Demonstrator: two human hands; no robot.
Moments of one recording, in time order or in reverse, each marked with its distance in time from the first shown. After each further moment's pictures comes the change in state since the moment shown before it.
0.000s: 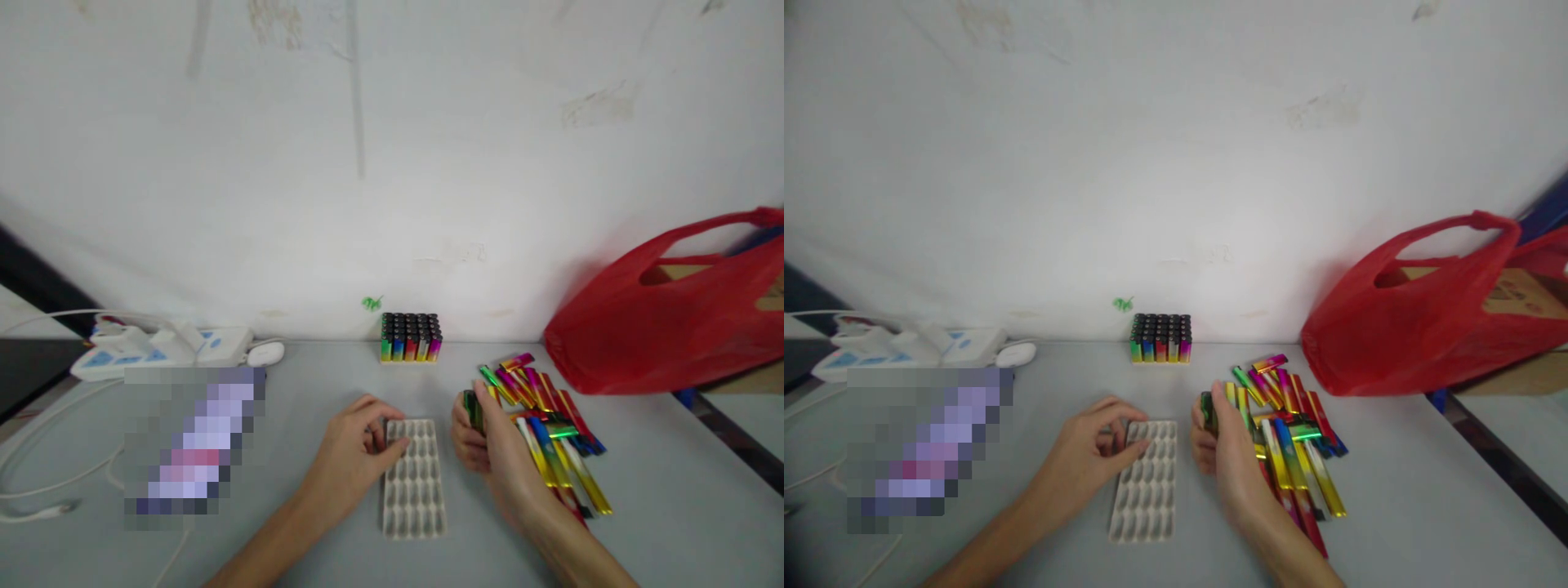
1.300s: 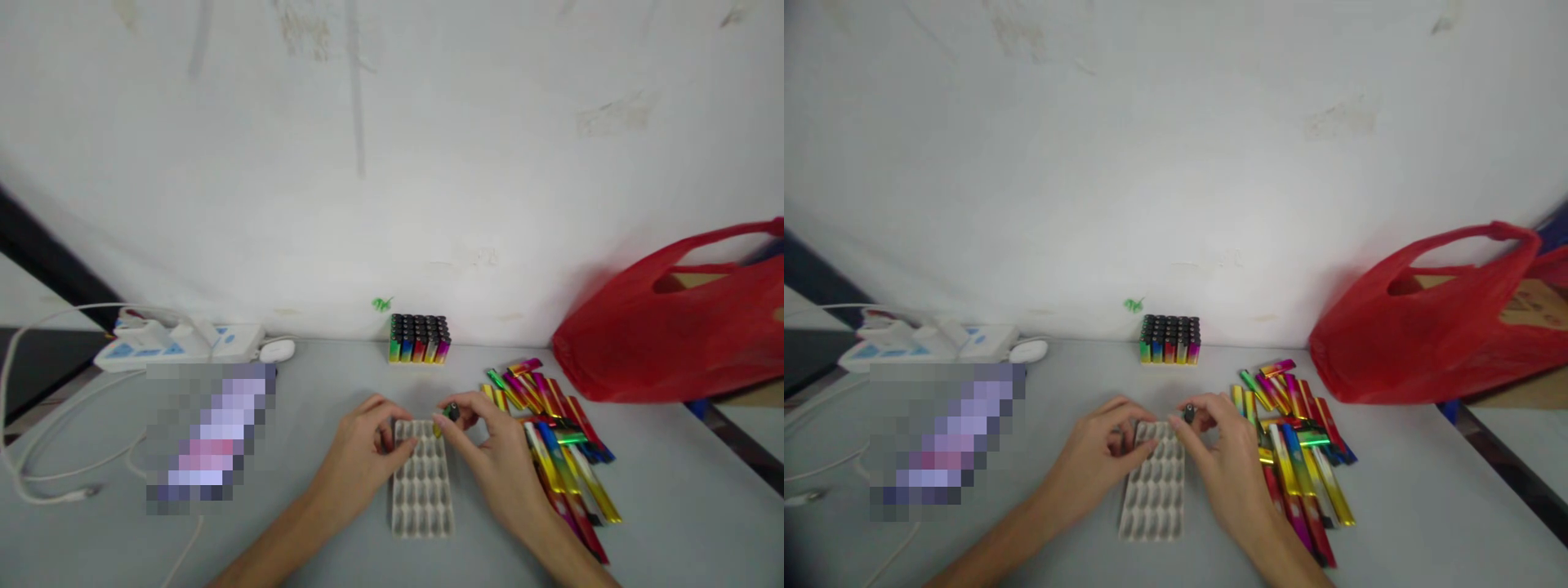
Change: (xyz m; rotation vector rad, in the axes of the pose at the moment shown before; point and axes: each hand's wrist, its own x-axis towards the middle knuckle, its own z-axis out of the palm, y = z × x) left_hand -0.001 0.003 0.002 0.013 -0.003 0.006; right_hand -0.005 0.005 0.001 -0.828 0.170 -0.599
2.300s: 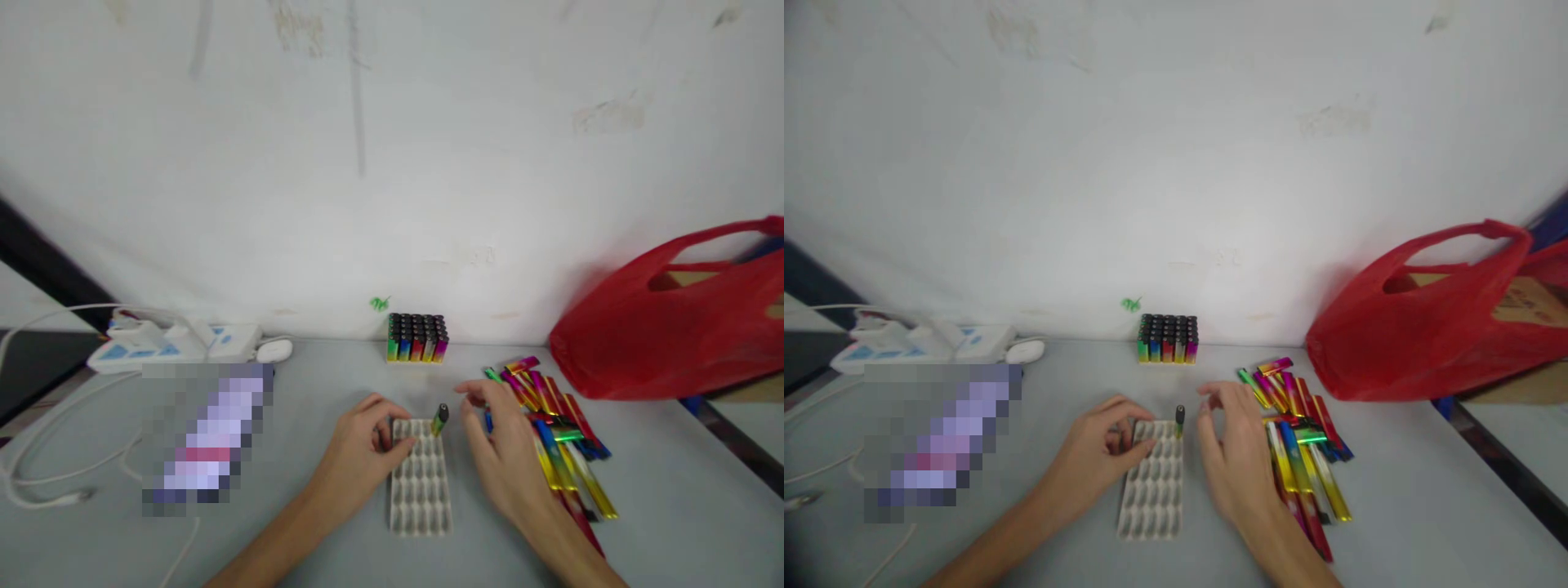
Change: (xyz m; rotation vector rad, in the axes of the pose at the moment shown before) left_hand 0.002 0.000 -0.001 0.021 -0.001 0.000; right_hand 0.001 0.007 -0.011 -0.347 0.090 -0.167
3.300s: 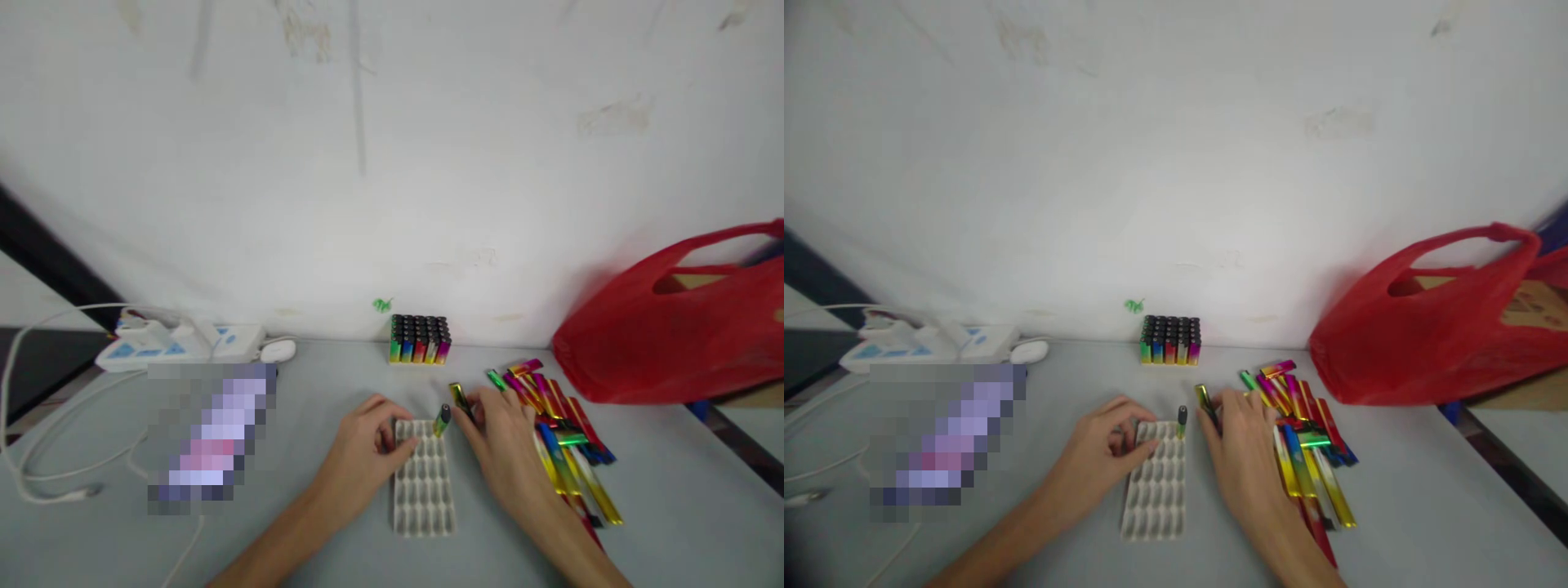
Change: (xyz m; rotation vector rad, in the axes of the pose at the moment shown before) left_hand -0.001 0.000 0.001 -0.011 -0.002 0.004; right_hand 0.000 0.025 0.011 -0.370 -0.114 0.040
